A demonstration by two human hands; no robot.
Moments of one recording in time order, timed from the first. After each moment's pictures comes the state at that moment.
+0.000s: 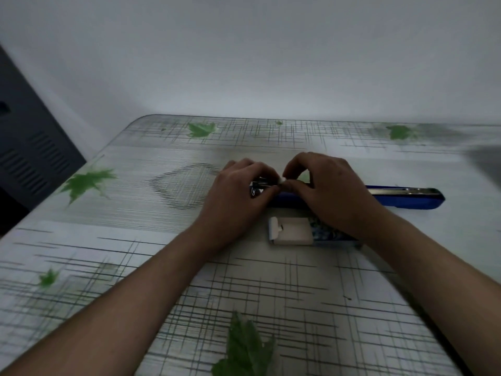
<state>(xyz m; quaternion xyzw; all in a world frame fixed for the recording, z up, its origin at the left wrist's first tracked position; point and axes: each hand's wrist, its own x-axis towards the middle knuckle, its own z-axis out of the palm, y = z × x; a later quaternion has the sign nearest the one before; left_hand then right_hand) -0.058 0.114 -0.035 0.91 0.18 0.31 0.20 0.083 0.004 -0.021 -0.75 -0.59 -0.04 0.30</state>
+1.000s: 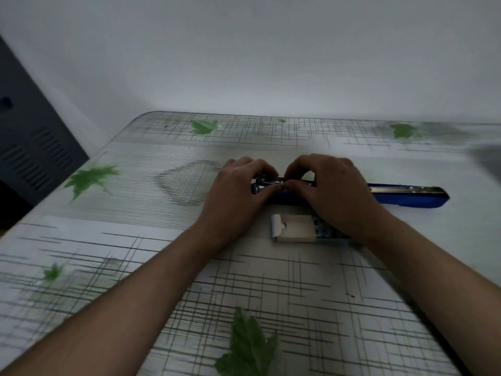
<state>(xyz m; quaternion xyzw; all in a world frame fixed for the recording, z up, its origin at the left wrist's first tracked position) -0.059 0.115 -0.038 0.90 0.21 0.32 0.19 0.078 0.003 -0.023 -0.77 -0.57 -0.04 0.31</state>
